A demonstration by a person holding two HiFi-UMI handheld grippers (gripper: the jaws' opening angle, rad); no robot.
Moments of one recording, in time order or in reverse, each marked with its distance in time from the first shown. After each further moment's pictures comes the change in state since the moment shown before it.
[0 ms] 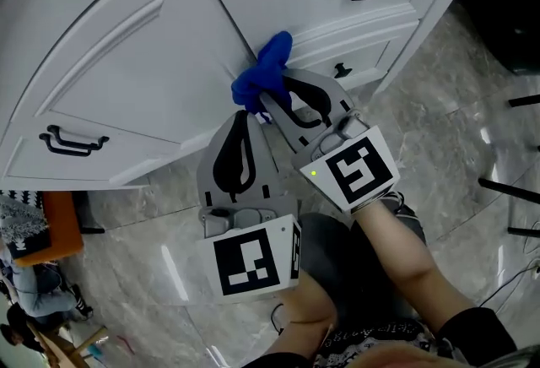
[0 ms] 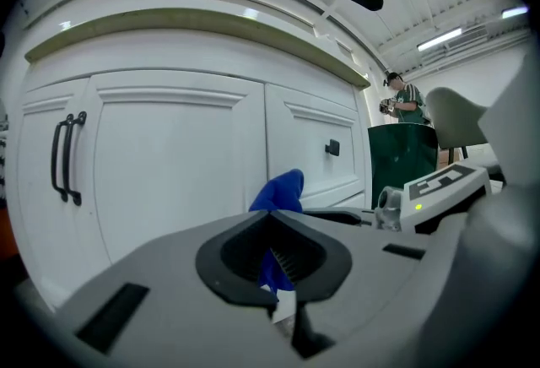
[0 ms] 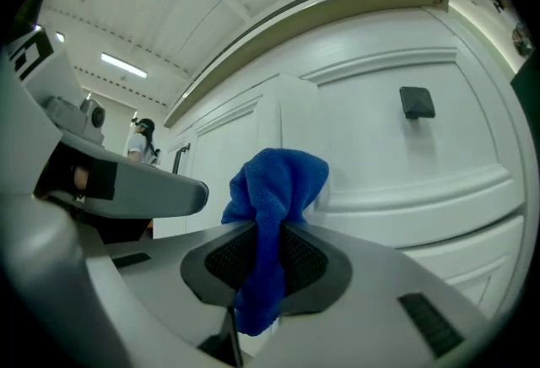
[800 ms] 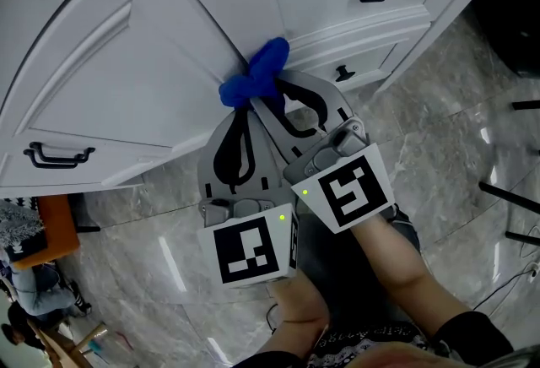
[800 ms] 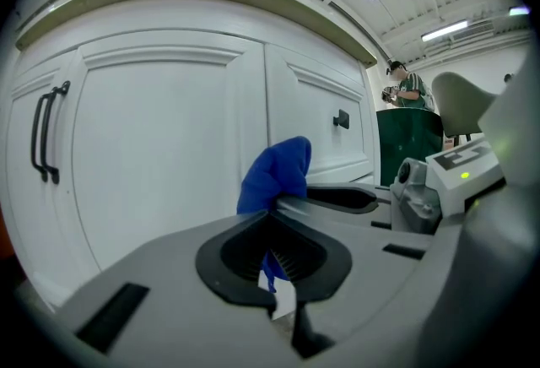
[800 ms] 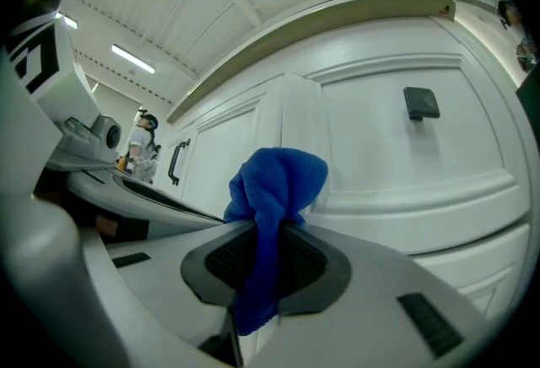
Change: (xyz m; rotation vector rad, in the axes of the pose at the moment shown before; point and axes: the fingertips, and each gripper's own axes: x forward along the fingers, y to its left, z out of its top) left arm 0.035 0.003 -0.032 0.009 0.072 0.008; right arm 0.009 -0.004 -0.003 -0.045 -0.041 -0.016
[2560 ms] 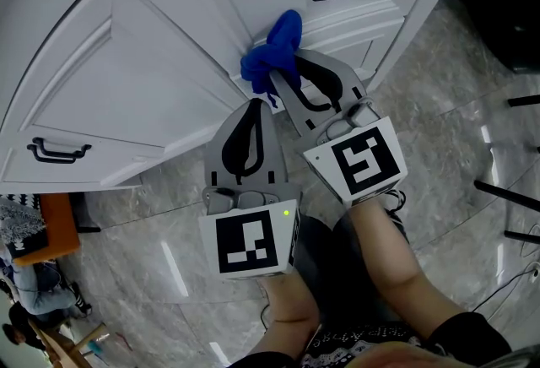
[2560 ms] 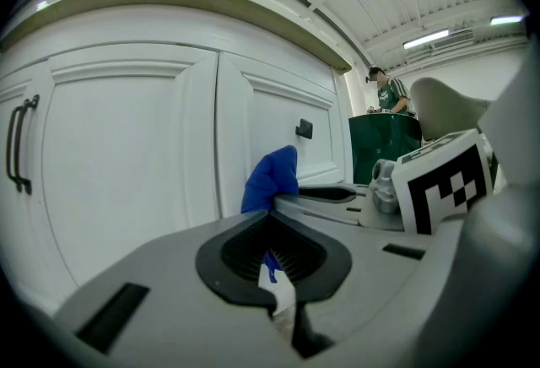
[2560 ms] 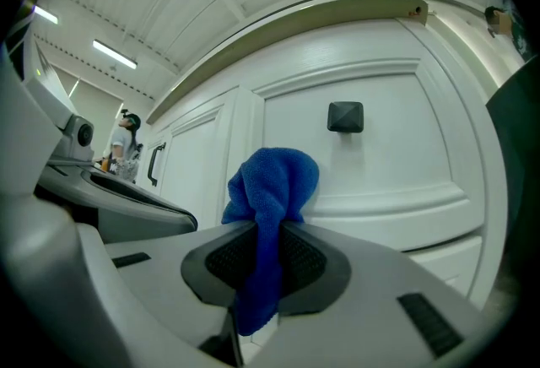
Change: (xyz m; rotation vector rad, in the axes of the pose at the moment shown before) left arm 0.000 -0.055 0.018 0.021 -0.033 -0.111; right arm -0.033 -0.059 0.004 0.037 0.038 -0.097
